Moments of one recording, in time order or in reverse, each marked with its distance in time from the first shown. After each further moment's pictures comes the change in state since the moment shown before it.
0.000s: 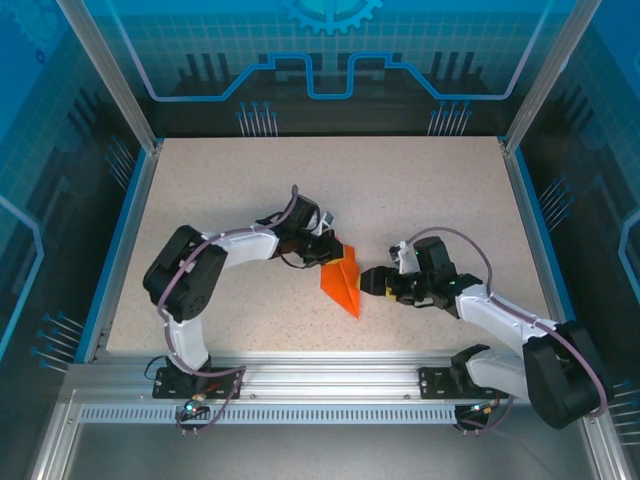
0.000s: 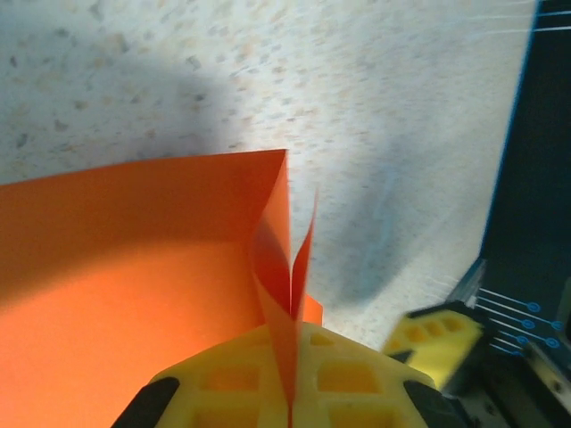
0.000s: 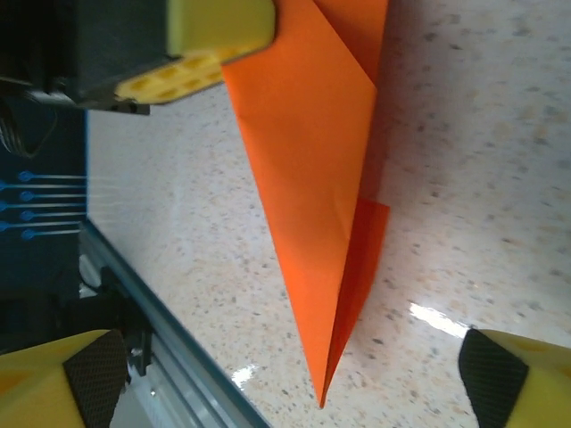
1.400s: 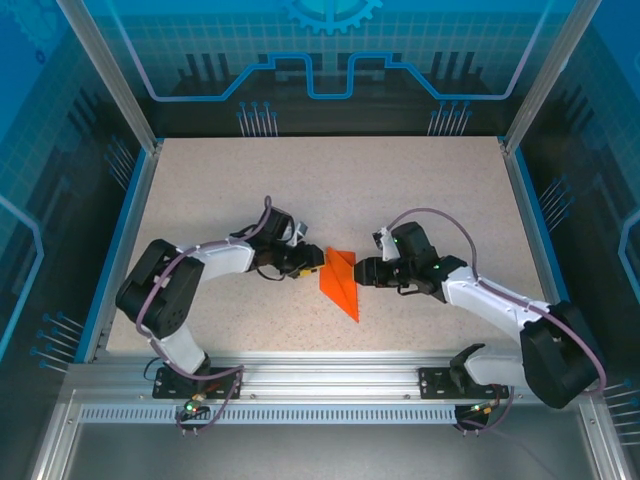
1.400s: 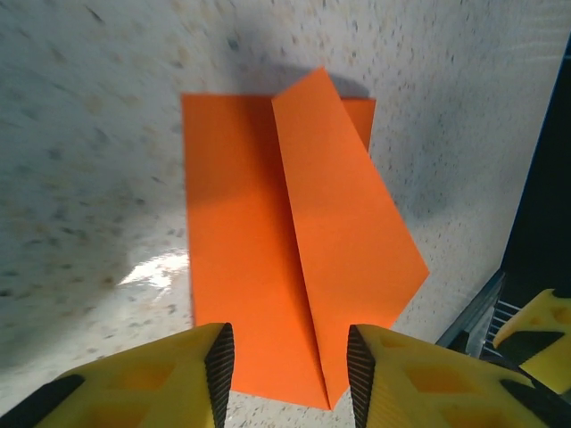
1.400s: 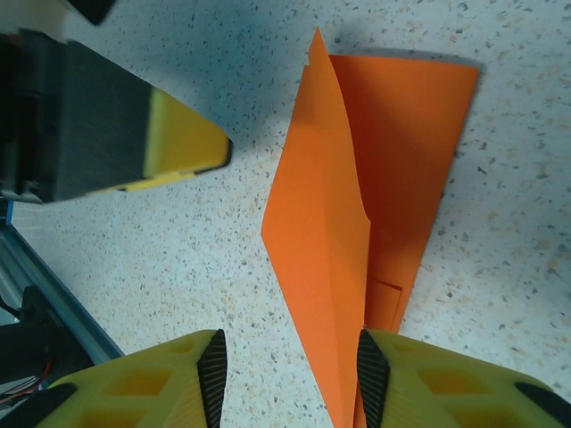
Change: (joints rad) left arm 0.076 -0.127 -0.230 0.032 -0.013 0.018; right arm 0.136 0.087 0.190 -0.113 0.249 -0.096
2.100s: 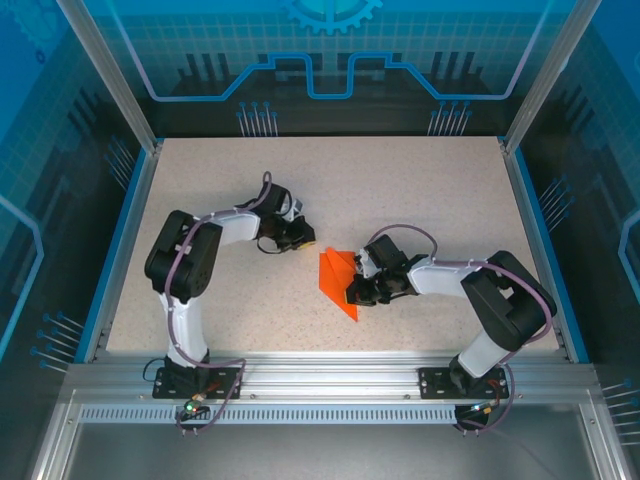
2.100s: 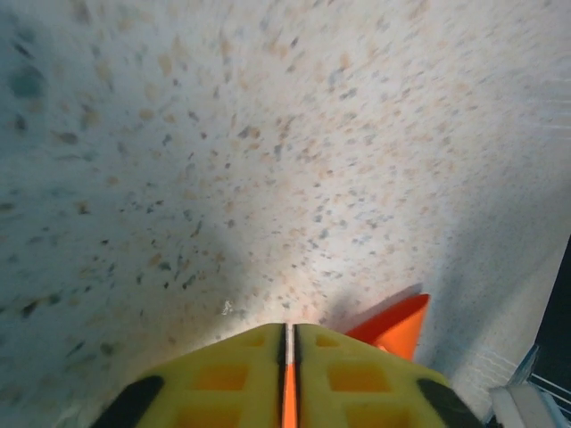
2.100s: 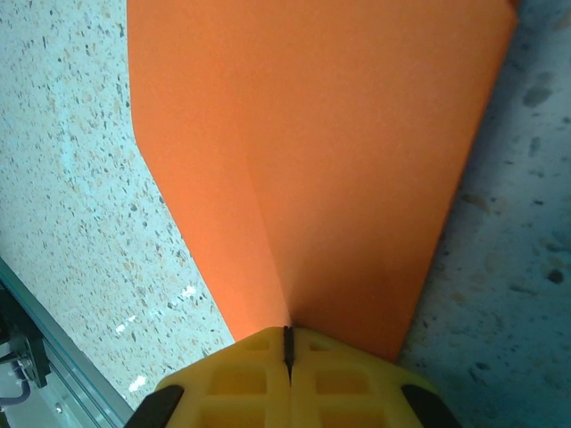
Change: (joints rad) left arm 0.143 0.238 0.299 -0.123 -0.029 0.145; right arm 0.085 0.369 0.037 0.054 -0.084 0.077
